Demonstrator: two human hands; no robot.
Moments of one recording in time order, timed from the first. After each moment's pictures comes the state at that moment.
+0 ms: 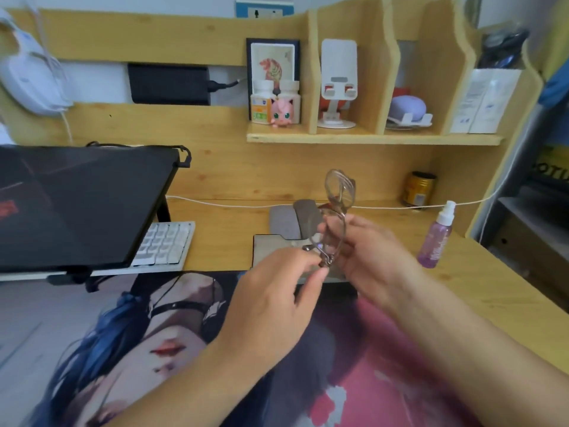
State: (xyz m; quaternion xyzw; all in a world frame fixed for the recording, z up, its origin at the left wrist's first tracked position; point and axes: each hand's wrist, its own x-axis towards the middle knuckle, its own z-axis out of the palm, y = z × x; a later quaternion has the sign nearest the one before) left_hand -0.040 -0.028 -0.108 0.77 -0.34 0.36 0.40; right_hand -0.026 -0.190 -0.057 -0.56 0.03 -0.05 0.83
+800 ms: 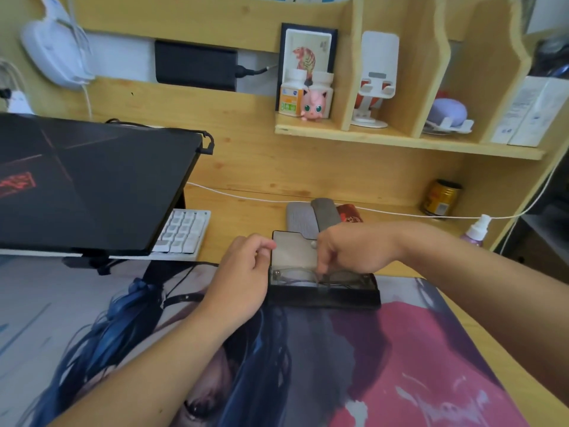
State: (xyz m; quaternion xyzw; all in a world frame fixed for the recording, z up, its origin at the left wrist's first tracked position) left_hand 0.023 0.019 -0.130 0.86 -0.11 0.14 0.48; right_hand 0.059 -0.193 -0.046 -0.95 -0.25 0.18 0.01
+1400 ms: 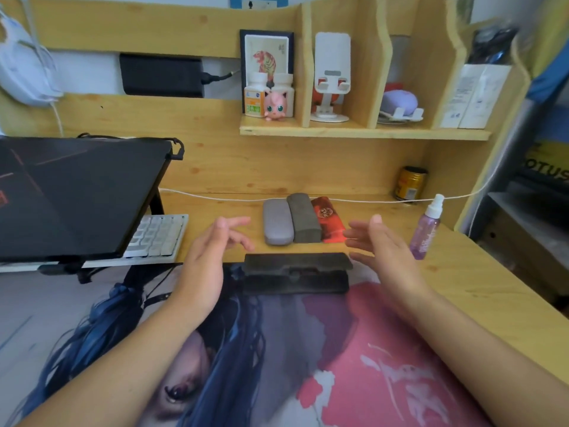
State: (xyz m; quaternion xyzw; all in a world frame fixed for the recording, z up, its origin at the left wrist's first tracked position) left_hand 0.015 0.021 -0.119 0.70 -0.21 0.13 0.67; right_hand -0.023 -0.241 -0.106 -0.73 0.06 -0.19 0.66
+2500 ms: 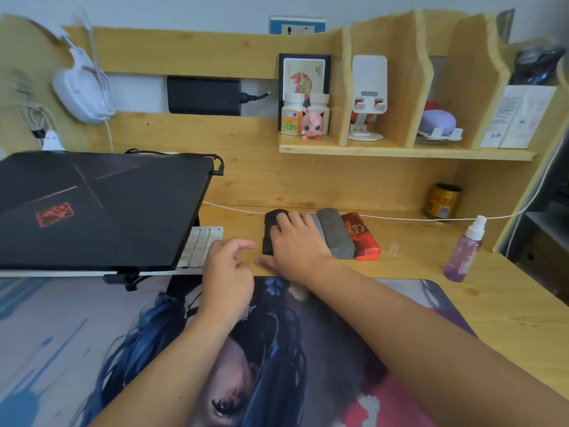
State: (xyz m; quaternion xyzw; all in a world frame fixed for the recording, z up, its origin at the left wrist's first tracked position) left_hand 0.026 0.044 -0.122 0.83 -0.02 0.22 0.51; right_hand 0.086 -0.098 -0.104 -0.95 -0.16 -0.22 -0.15
